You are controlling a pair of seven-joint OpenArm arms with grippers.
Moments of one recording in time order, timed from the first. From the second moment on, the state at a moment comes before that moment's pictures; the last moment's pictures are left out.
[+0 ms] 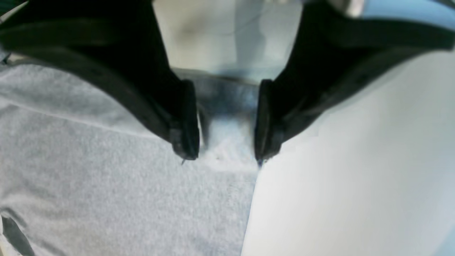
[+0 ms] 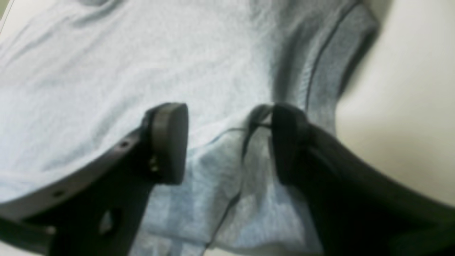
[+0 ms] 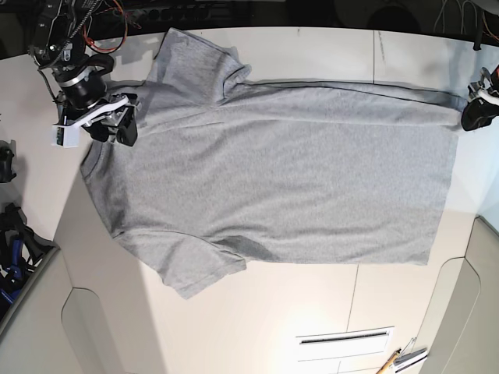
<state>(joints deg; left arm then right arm) 25.9 -30.9 -40.2 81.0 -53.7 -32.0 41.4 -21.6 1.9 21.9 102.8 28.9 20.2 -39.1</state>
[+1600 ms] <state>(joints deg) 25.9 -31.5 -40.2 81.0 -54.7 -32.2 42.5 -37.3 -4.8 10.8 103.1 43.8 25.9 -49.6</state>
